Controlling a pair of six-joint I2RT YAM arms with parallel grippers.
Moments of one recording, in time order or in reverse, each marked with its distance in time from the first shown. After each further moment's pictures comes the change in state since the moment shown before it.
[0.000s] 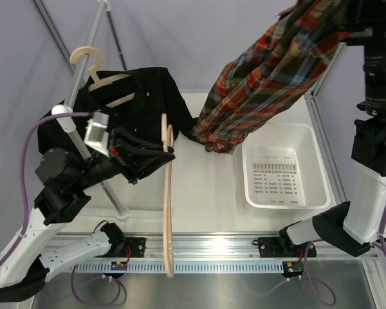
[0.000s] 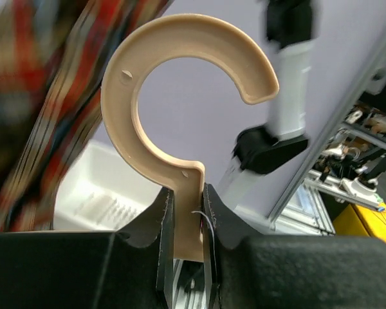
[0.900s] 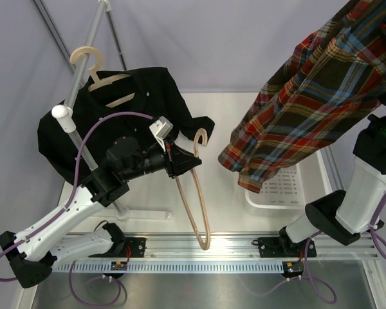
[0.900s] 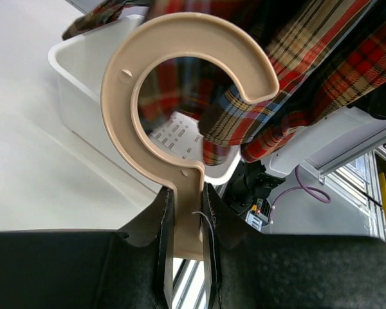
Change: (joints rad) left arm -0.010 0.183 -0.229 -0.034 -0.102 0.051; right arm 0.000 0.127 0.268 0.317 -0.172 -0.121
